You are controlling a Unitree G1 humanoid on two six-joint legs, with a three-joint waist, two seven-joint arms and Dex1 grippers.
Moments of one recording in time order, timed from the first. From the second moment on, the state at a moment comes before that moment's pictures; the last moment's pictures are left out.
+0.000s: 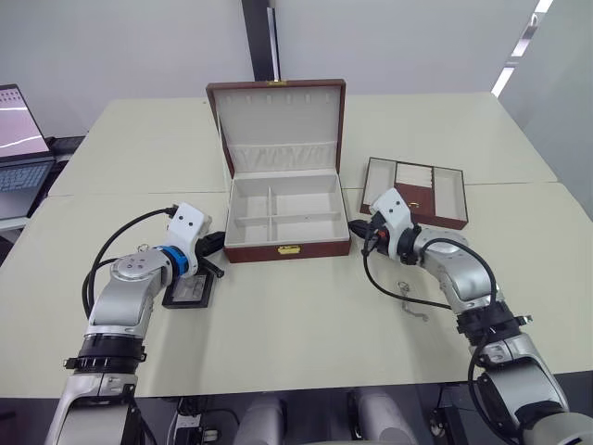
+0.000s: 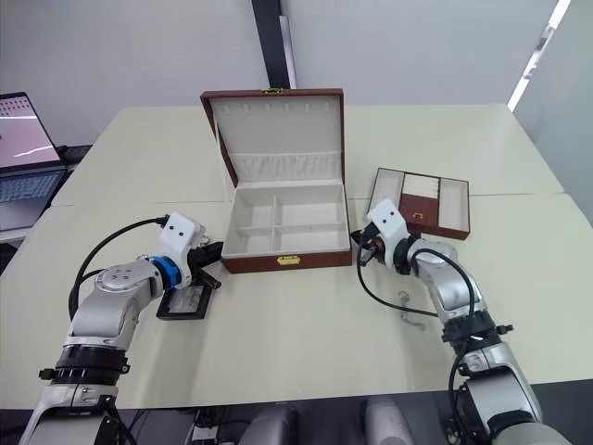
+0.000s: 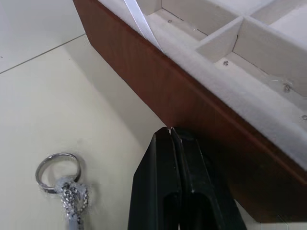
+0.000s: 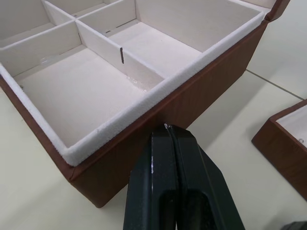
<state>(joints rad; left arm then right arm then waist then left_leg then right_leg) -0.36 0.61 0.06 0.18 -0.19 0.40 -0.74 -0.56 -0.37 0.16 0.15 0.15 0.46 0.71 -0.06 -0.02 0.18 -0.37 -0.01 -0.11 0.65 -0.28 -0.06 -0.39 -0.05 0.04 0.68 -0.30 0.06</state>
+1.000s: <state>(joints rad) -0.26 0.63 0.05 0.01 -0.20 0.48 -0.78 -0.38 -0.44 0.11 -0.12 0.21 0.62 0.76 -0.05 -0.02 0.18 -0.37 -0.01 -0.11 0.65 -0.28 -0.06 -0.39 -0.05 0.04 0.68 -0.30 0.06</state>
